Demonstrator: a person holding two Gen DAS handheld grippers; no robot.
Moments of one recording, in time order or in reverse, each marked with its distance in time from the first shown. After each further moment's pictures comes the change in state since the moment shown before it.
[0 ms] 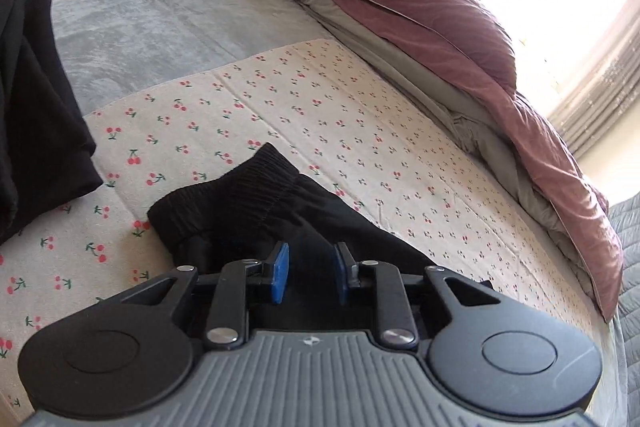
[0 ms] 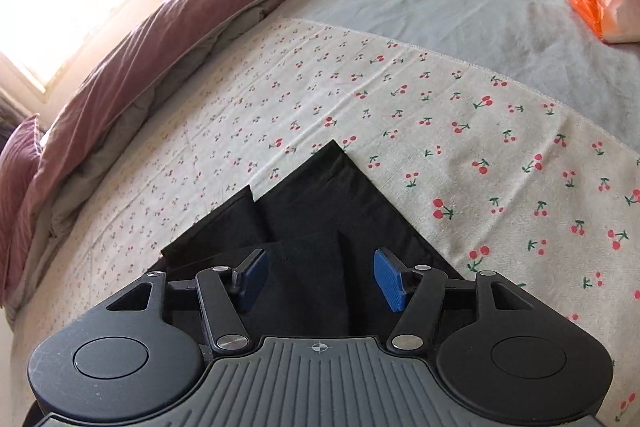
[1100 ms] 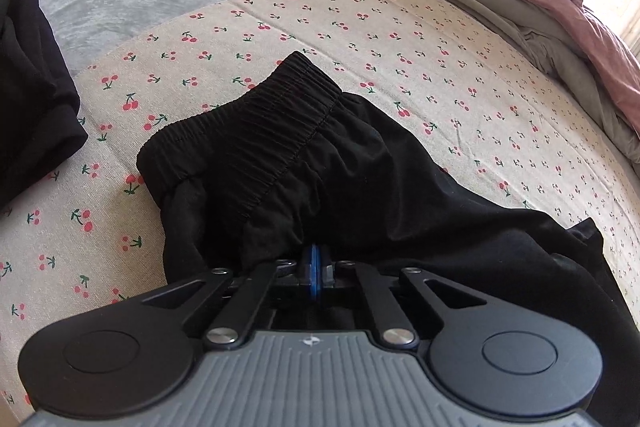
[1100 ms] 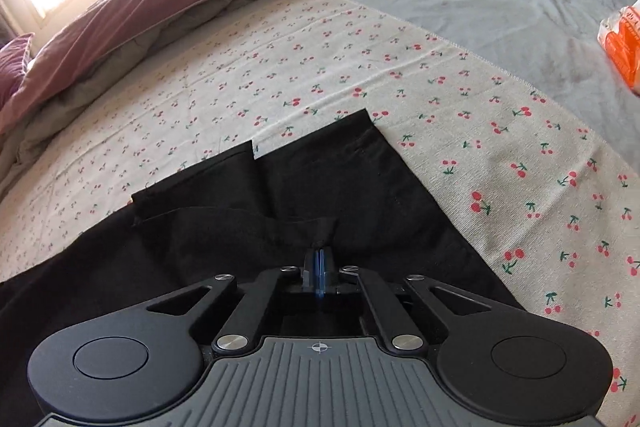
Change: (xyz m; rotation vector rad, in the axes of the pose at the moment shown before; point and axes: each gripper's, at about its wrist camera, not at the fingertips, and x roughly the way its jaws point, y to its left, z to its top) left arm 0.068 -0.007 -0.018 0.085 0.157 0.263; right arm 0.008 0.030 -0.035 -0.208 -0.080 -0.140
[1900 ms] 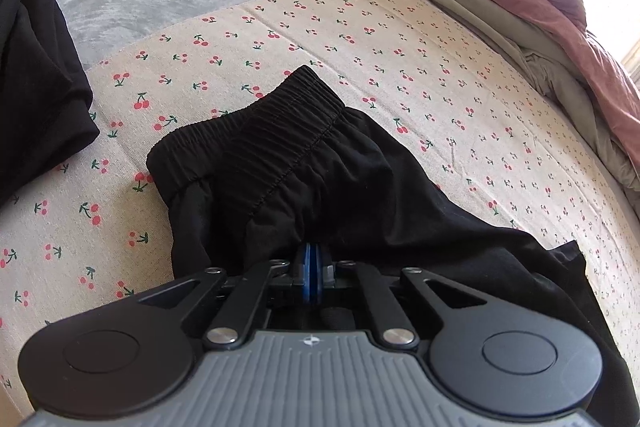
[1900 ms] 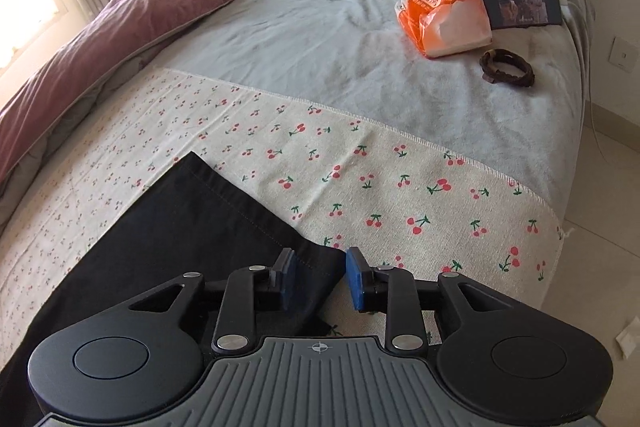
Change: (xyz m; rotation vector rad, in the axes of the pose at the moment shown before) left arm -0.016 0.006 0.003 -0.075 -0.012 -0.034; right arm -0.063 -0.099 -0.015 0.312 -0.076 -0.225
